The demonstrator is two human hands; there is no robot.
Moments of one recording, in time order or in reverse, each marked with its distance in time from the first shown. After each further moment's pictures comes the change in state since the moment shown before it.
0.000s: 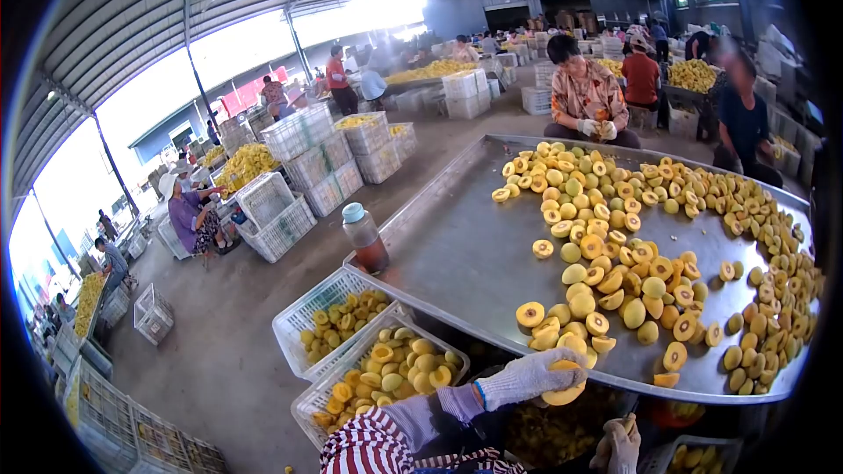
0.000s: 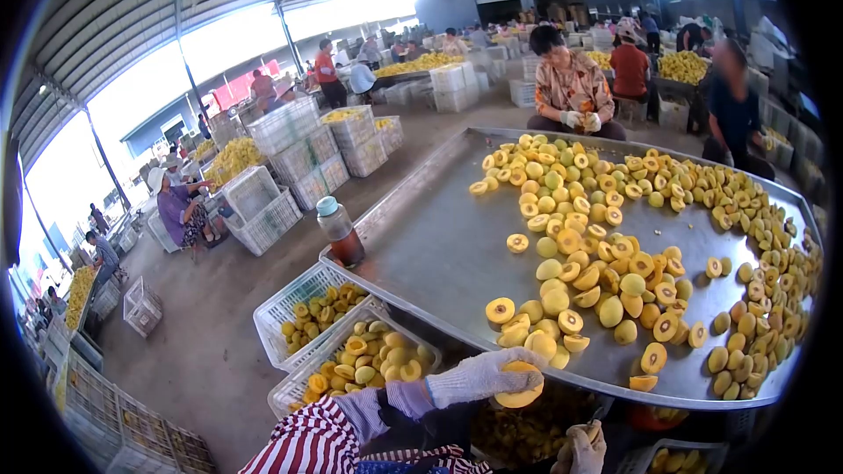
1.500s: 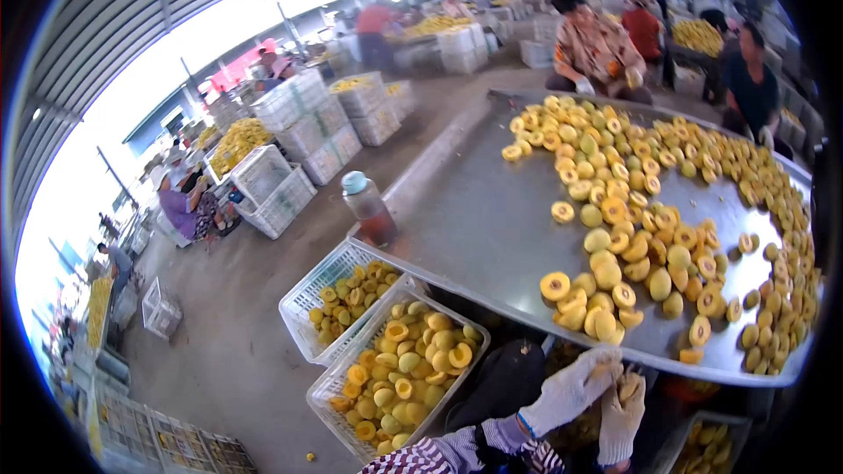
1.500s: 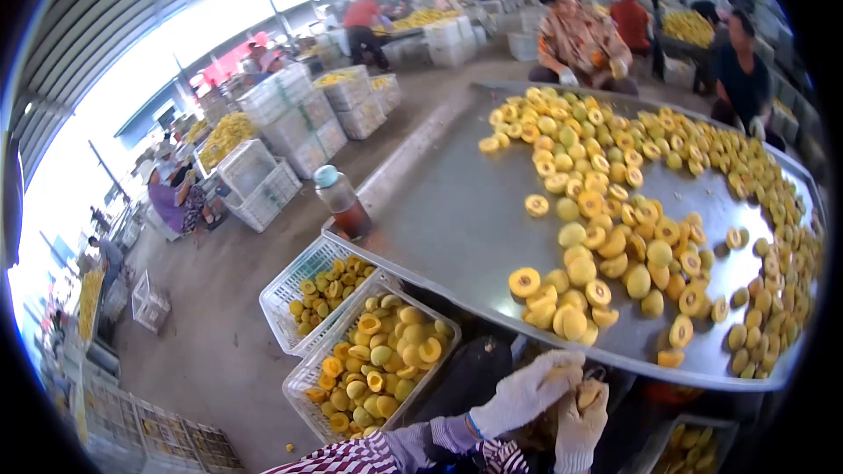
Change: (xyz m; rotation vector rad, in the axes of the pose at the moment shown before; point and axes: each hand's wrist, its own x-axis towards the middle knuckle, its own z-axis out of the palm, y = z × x) left_hand -0.003 -0.047 0.057 -0.116 0.315 0.130; right_hand 0.072 0.058 0.072 -0.462 0.318 -0.775
